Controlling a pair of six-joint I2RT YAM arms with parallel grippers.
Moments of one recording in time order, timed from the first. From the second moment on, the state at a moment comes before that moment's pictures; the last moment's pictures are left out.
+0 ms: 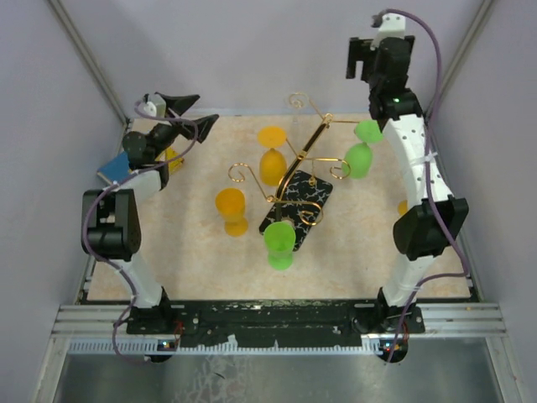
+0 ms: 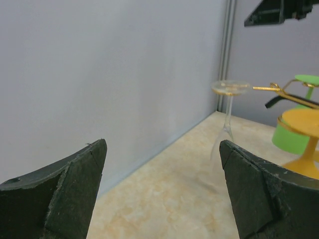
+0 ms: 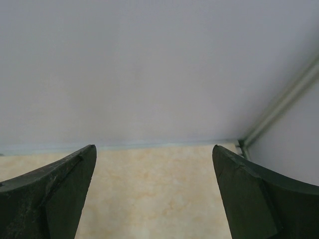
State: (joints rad) left arm -0.01 1.85 1.09 1.40 0.80 -0.46; right arm 0.22 1.81 1.99 -0.20 0.25 -0.09
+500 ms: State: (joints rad) left arm -0.02 1.76 1.53 0.63 0.58 -0.21; right arm -0.09 1.71 1.96 -0.74 0.39 0.07
